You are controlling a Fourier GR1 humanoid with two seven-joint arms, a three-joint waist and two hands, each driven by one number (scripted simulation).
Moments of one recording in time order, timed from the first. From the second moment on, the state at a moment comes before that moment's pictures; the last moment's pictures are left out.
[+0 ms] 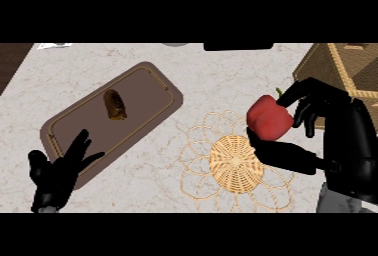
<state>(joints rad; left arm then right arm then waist) 0.10 0.29 -0.08 -1.49 0.21 0.10 0.21 -0.37 -0.05 0.19 -2.10 0.87 0.04 0.84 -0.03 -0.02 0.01</state>
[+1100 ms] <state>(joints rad) 0.07 0.28 -0.09 -1.49 0.19 0.09 0.19 -0.73 -0.41 -0.36 -1.78 0.62 0.23 0.82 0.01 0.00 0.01</state>
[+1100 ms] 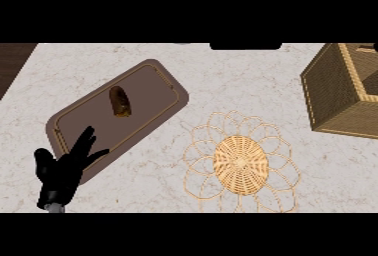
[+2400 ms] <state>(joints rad) 0.07 0.27 -0.08 -1.49 0.18 0.08 0.22 -0.63 -0.52 -0.53 -1.16 0.58 0.00 0.34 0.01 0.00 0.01</state>
